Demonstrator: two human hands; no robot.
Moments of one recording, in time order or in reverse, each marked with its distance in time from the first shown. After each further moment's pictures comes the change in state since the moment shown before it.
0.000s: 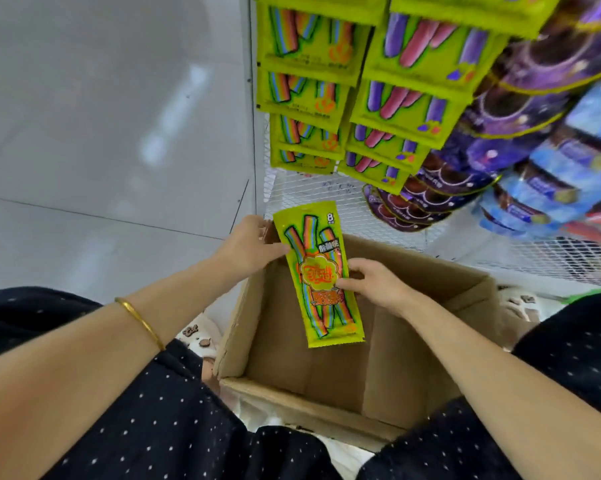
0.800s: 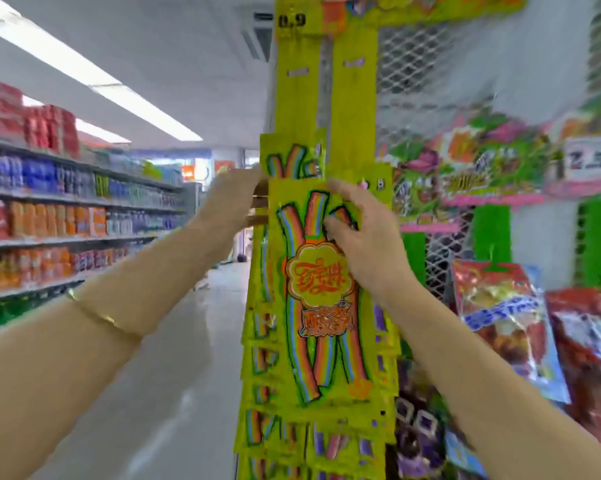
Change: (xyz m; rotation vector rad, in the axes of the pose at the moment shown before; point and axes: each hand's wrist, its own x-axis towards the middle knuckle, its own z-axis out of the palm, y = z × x) left_hand -0.147 0.476 -0.208 -0.431 0.334 0.982; right_hand -0.235 -0.502 -0.166 -0.244 0.905 -1.351
